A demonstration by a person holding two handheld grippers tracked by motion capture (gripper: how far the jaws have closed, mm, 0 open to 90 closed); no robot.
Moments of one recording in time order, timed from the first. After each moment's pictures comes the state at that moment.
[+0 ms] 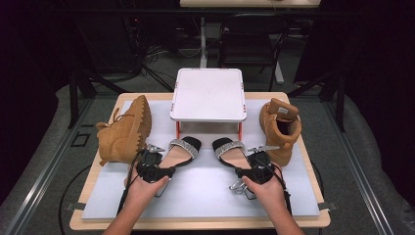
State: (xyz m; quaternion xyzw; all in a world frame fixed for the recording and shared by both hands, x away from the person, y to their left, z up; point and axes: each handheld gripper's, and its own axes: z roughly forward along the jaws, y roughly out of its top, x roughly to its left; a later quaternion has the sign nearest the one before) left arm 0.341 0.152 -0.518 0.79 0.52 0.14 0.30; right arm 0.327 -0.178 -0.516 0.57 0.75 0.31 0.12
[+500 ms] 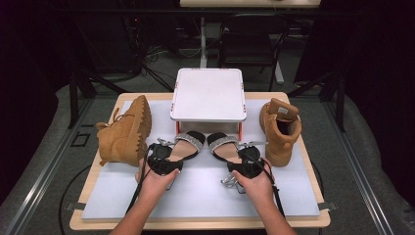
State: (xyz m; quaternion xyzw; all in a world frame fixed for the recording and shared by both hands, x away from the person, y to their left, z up) left arm 0.361 0.125 -0.522 0.78 0.54 0.16 0.28; right arm 0.344 -0.152 -0.518 0.58 0.74 0.31 0.13
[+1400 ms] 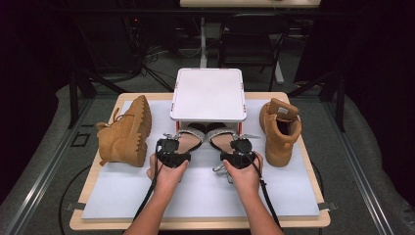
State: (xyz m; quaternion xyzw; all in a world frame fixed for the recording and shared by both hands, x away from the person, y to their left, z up) left arm 0.381 0.100 -0.528 0.73 0.59 0.18 0.30; right arm 0.367 -0.127 -0.517 0.63 0.69 0.32 0.17
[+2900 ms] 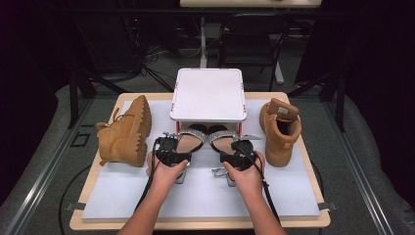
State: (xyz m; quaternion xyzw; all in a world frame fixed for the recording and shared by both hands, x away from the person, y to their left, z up) left arm 0.381 0.108 -0.514 0.74 0.57 0.13 0.32; right arm 0.357 -0.130 -0.508 0.60 0.70 0.35 0.18
